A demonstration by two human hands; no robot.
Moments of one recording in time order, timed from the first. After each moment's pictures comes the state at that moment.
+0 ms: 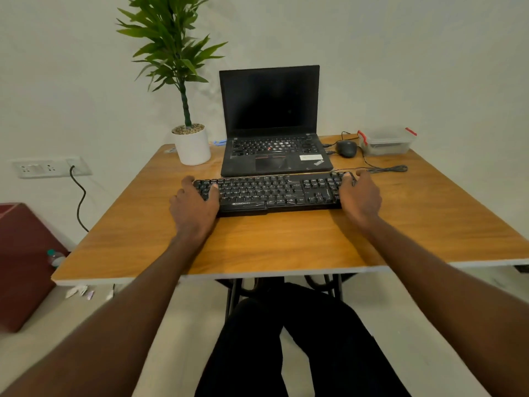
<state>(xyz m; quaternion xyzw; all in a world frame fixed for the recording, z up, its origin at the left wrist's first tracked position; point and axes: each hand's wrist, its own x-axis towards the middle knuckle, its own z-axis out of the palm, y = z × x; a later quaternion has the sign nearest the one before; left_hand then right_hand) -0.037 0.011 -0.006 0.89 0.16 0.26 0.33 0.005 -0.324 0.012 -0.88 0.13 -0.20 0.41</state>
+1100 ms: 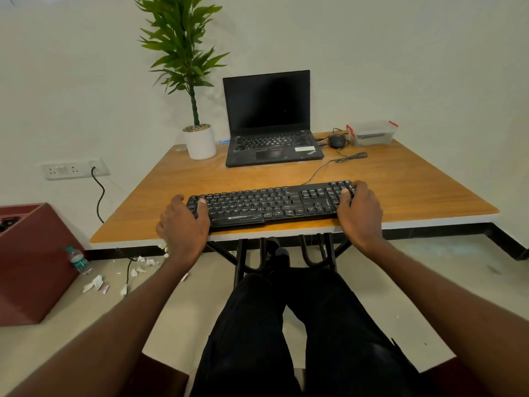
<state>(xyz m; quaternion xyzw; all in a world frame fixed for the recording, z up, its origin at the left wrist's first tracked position) -0.166 0.008 -0.030 0.88 0.19 0.31 0.29 -0.120 -0.346 -0.027 -0.90 0.02 -0.28 0.35</state>
